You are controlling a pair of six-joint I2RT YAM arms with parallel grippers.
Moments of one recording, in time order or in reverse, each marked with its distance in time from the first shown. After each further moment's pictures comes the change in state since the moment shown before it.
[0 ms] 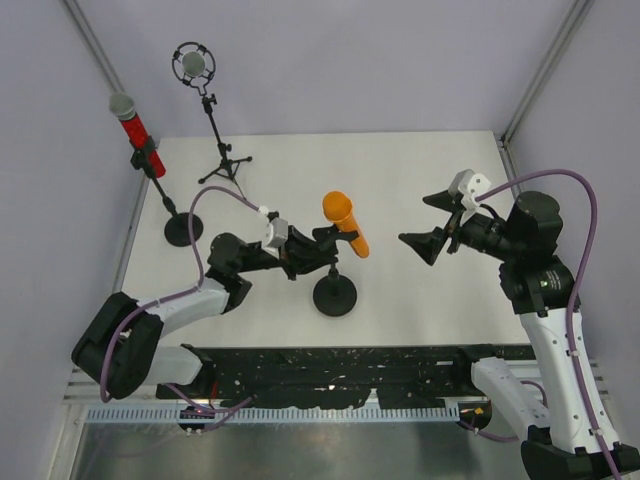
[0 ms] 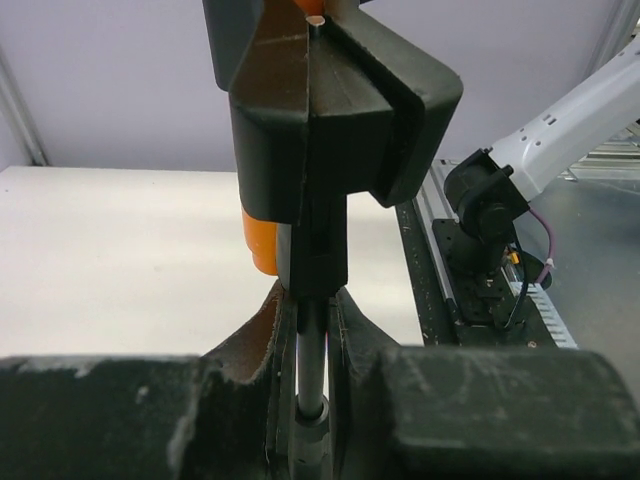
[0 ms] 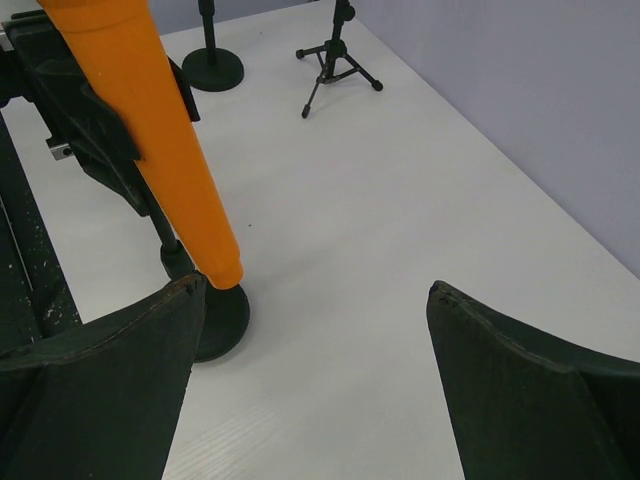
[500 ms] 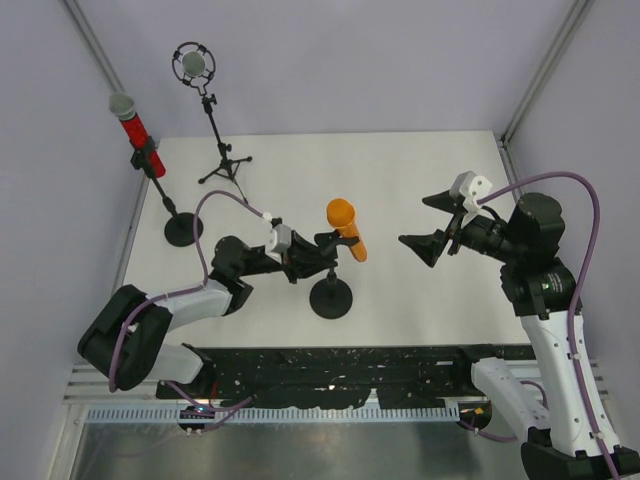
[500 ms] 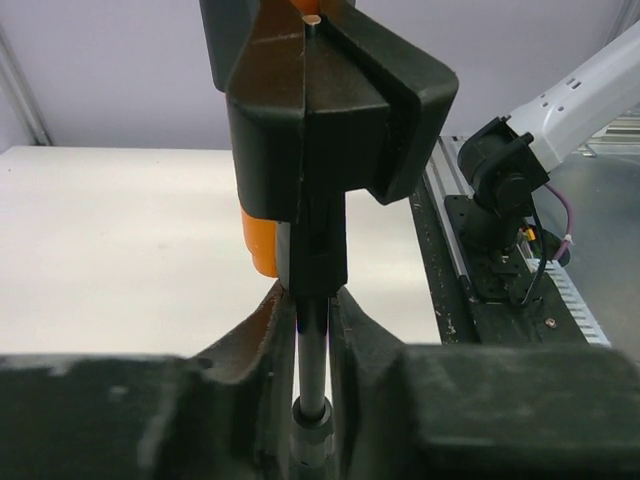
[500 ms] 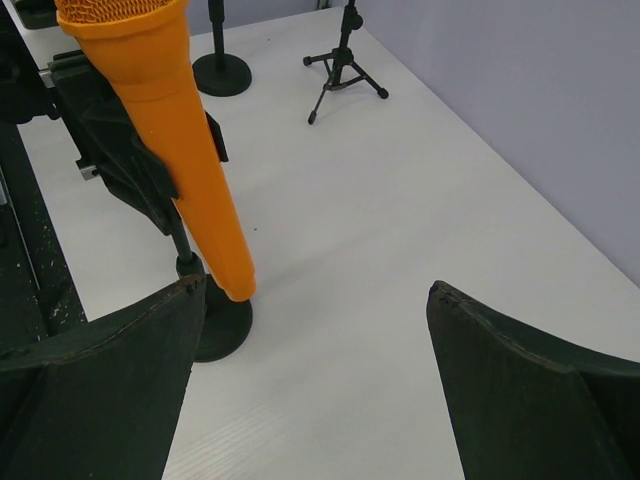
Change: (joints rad) left arm -0.007 0.054 -0.047 0.049 -0.002 0.065; right arm 0.000 -0.010 0.005 -0.002 -0.024 0.000
